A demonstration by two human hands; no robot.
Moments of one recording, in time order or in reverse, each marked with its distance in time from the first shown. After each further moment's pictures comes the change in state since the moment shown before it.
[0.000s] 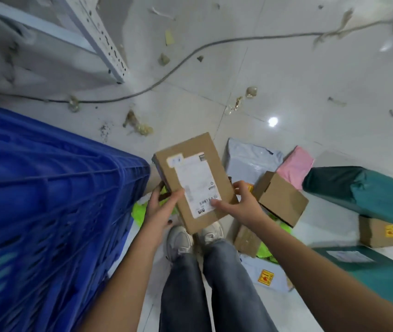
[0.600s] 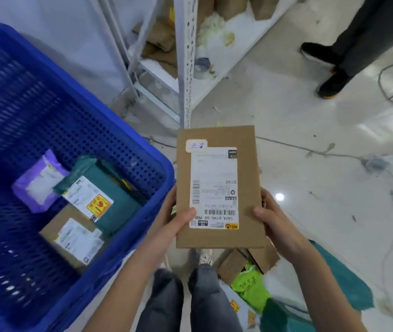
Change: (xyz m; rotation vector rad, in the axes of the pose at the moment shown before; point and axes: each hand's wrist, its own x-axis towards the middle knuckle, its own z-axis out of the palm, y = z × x) left_hand -0.340 0.153 -0.064 -0.286 -0.198 0.426; right_hand -0.277 -0.232 -0.097 0.152 -0.402 -0.321
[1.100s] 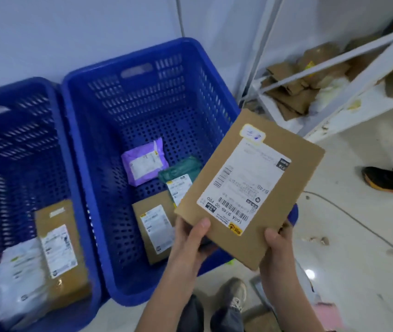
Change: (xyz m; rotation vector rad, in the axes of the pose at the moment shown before) left_hand -0.076 0.011 -0.128 -0.529 0.442 0.178; right_hand 0.041 -0.009 0.233 0.174 -0.026 -0.163
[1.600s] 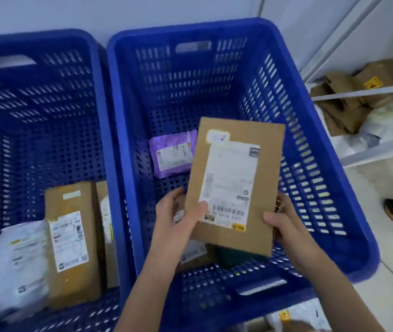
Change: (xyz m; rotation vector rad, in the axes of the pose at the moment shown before) left_hand 0.059 0.056 -0.121 0.268 0.301 0.000; right_hand 0.087 0.018 0.089 -0.552 -0.343 0.176
